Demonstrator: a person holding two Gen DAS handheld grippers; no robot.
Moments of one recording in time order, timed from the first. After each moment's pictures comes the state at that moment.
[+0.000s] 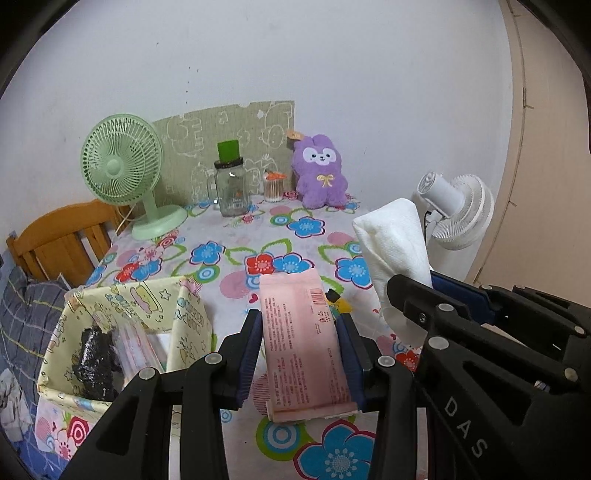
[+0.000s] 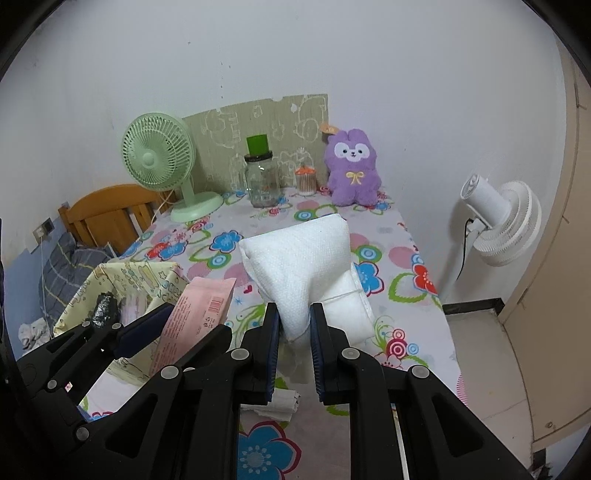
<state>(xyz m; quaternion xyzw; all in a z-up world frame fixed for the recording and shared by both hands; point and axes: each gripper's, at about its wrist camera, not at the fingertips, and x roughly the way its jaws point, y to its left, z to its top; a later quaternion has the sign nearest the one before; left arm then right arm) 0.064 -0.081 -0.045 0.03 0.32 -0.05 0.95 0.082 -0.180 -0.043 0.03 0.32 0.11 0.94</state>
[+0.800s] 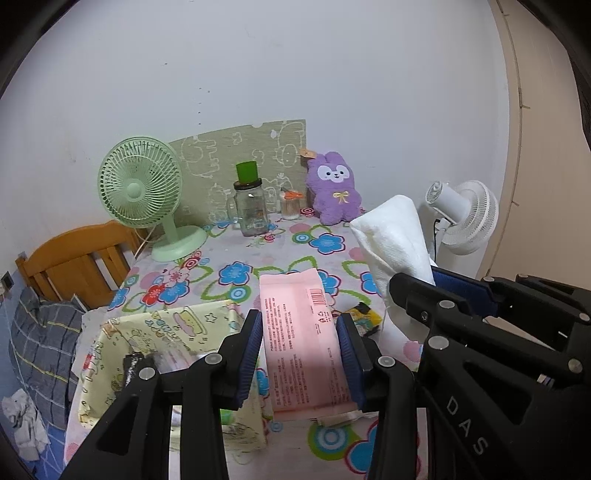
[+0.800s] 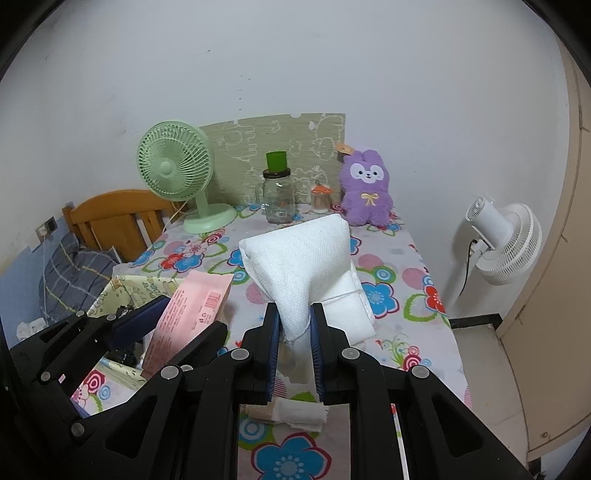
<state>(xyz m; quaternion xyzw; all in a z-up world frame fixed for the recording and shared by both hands) 0.057 -0.043 -0.023 0.06 0.29 -0.05 0.95 0.074 -0.140 -0.018 0.01 0.30 0.11 0.95</state>
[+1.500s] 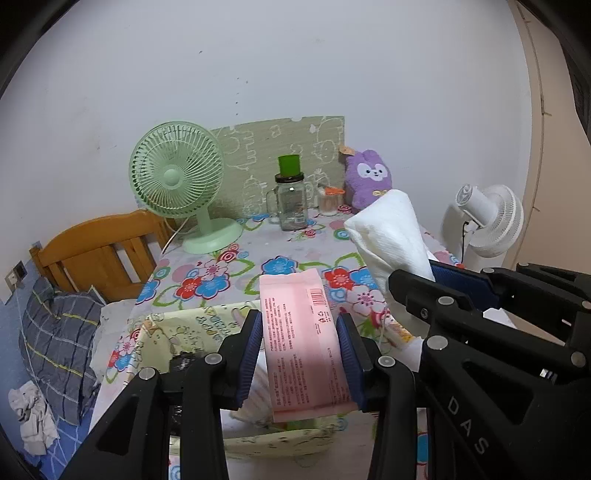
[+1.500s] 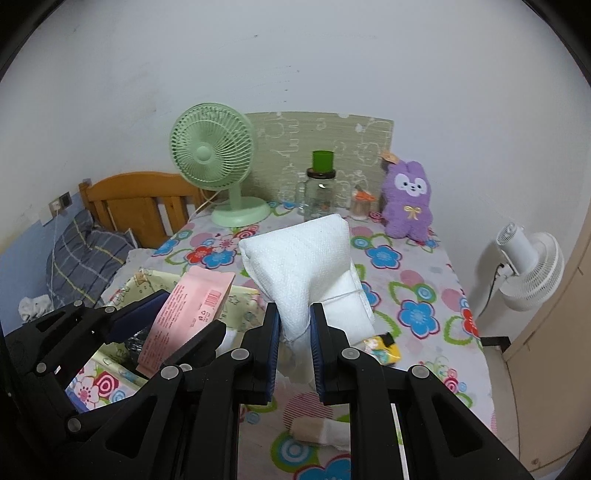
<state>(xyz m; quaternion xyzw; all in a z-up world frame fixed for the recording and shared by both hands) 0.067 0.022 -0.025 0.05 0.30 -0.01 0.95 0.092 -0.069 -0.015 -0.03 0.30 0.15 0.94</state>
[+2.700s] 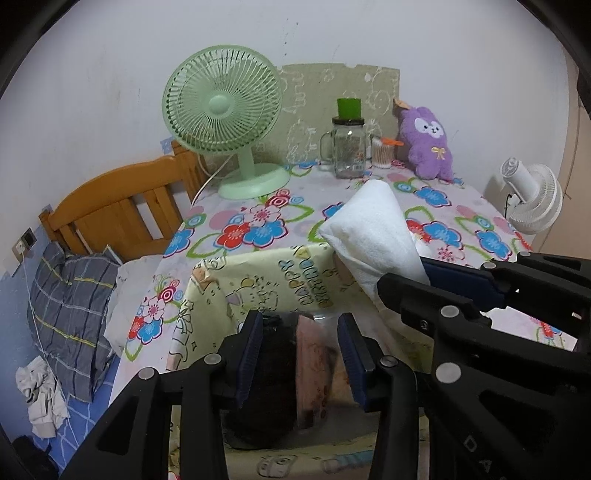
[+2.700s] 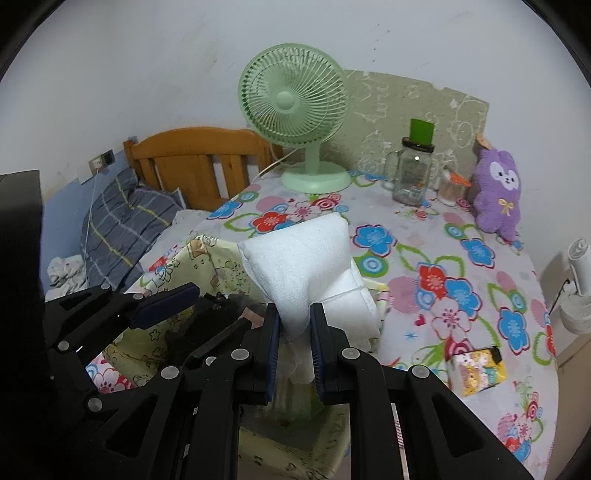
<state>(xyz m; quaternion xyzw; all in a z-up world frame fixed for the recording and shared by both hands) 0.101 0.115 -0.078 0.04 0.37 0.03 0.93 0.131 0.035 -0.064 -0.06 0.35 0.26 0.90</state>
